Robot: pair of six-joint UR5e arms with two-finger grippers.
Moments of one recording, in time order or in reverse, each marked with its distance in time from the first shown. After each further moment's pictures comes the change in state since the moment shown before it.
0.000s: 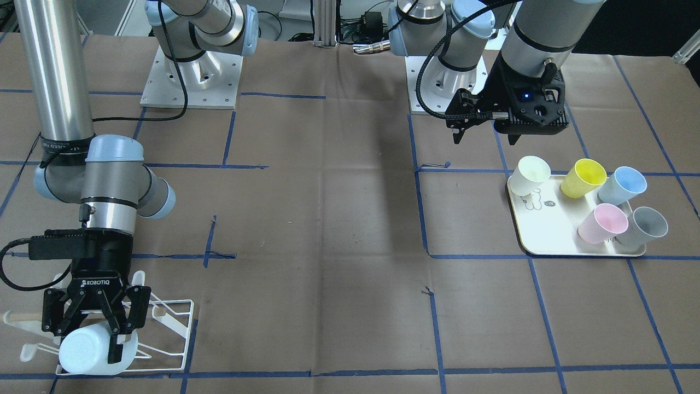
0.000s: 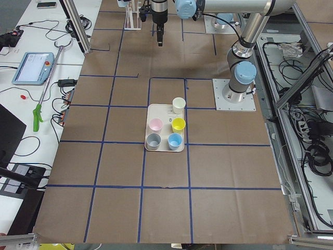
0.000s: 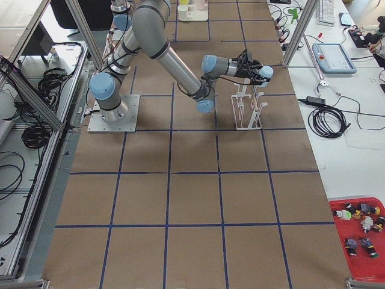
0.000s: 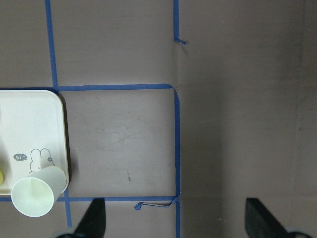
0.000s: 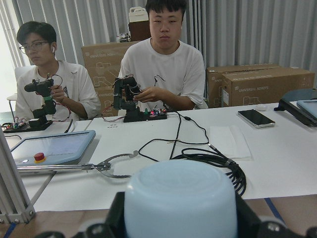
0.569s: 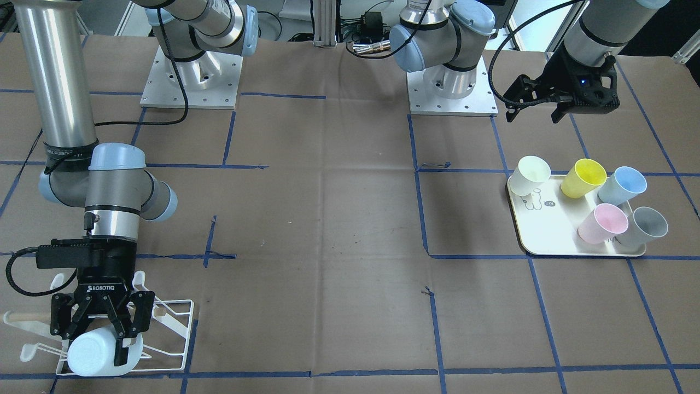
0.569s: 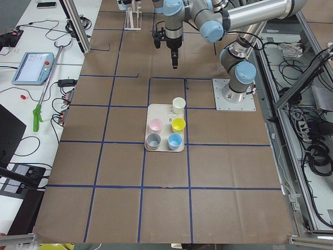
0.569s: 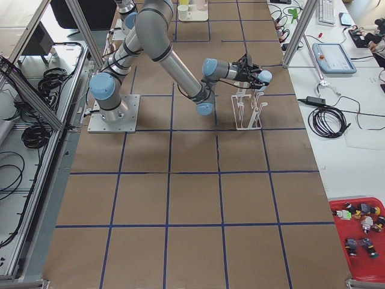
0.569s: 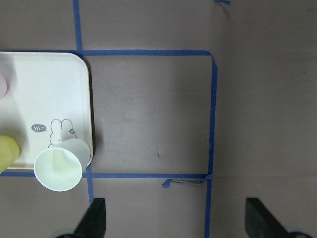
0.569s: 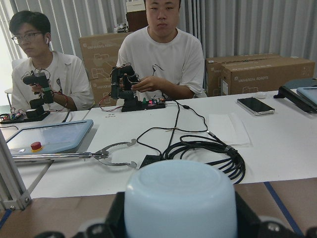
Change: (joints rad) left arm 0.390 0.242 -0.317 0.044 -0.001 0.357; right arm -0.005 0.026 0.004 -0.001 0.003 0.006
